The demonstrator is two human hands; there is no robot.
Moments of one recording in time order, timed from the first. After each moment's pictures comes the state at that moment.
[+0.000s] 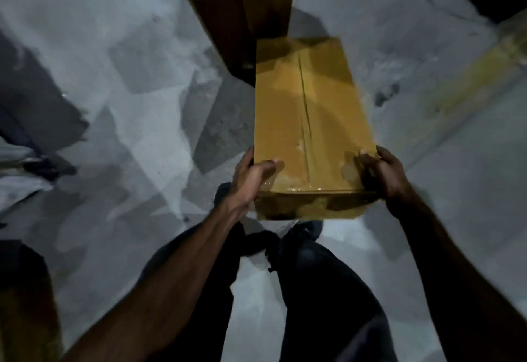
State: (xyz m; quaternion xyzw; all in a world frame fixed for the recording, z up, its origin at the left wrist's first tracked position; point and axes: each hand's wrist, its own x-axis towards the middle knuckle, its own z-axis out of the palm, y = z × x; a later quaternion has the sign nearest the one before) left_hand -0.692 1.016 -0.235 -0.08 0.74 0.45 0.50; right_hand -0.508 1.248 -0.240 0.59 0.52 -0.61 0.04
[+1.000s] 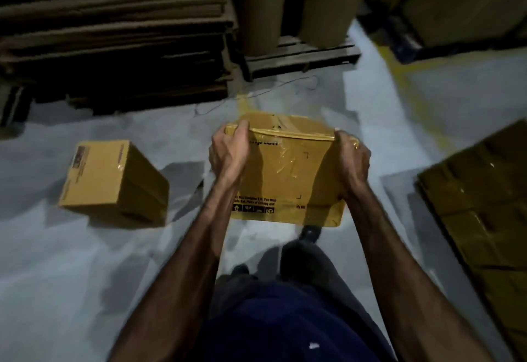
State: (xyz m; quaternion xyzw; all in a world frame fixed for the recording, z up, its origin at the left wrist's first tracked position) left_hand -0.641 1.035 0.265 0.38 0.73 0.35 0.44; right_hand -0.427 0.967 0.261 0.80 0.20 -0.31 -0.48
